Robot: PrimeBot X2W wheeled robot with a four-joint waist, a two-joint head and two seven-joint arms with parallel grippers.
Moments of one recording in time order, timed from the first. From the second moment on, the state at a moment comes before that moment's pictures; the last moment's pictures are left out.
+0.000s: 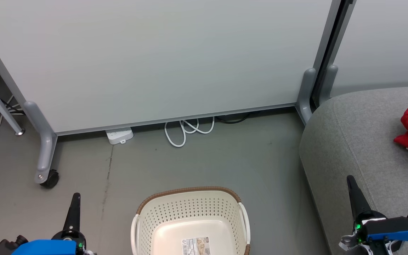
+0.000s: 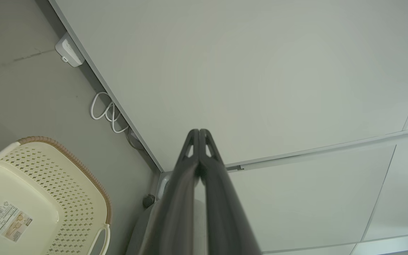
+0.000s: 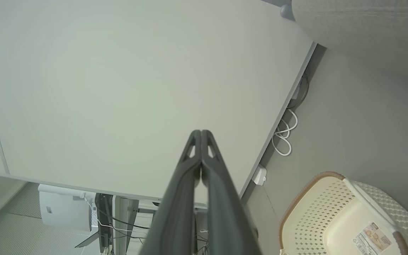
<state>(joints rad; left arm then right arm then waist) -0.08 0.05 0.06 0.29 -1.35 -0.13 0.04 -0.06 -0.05 -0.11 0.21 1.29 0.13 0.09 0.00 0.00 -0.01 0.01</state>
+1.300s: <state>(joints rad) -0.10 0.05 0.12 0.25 -1.61 -0.13 0.11 -0.10 -0.05 -0.11 0.25 1.61 0.13 0.11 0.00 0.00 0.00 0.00</state>
